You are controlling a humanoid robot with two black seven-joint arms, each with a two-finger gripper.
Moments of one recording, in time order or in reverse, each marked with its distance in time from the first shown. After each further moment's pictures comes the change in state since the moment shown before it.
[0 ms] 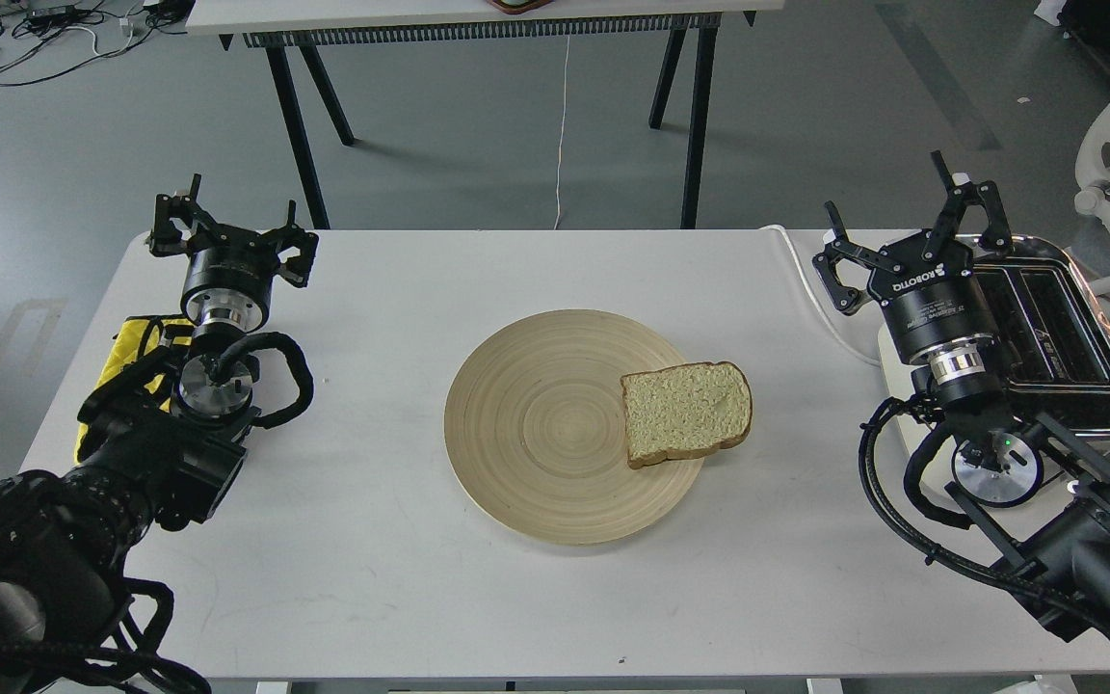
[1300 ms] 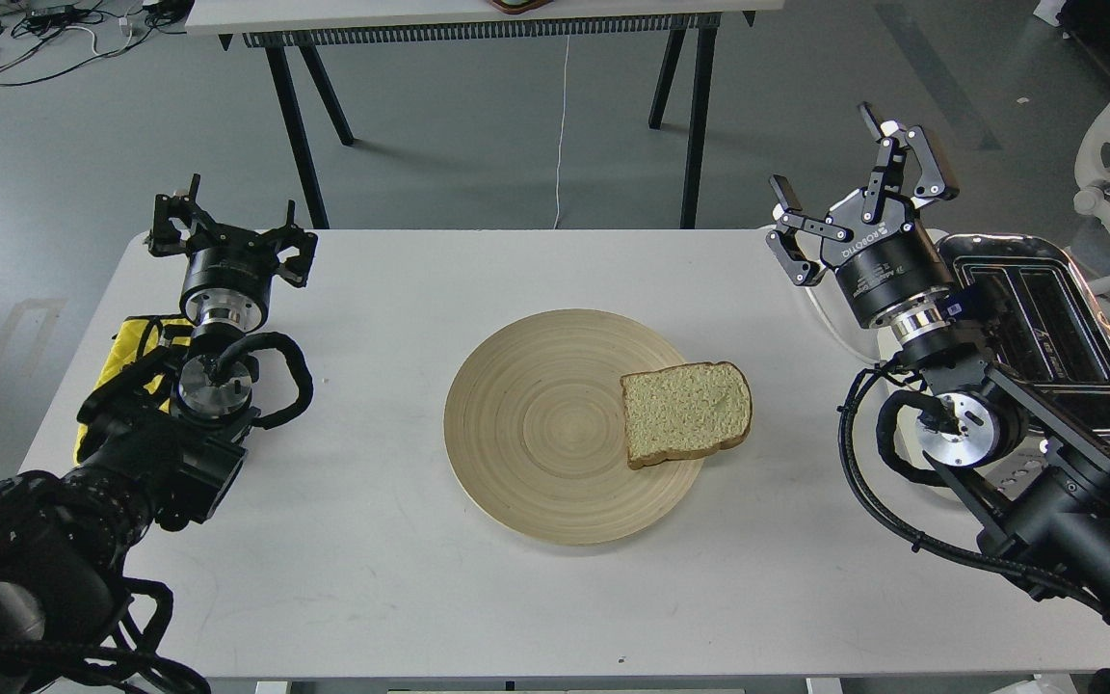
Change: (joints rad) left arm 0.000 0.001 0.000 0.000 0.000 0.000 -0.001; right arm 0.101 -0.005 -0.085 0.137 -0.342 -0.326 -0.008
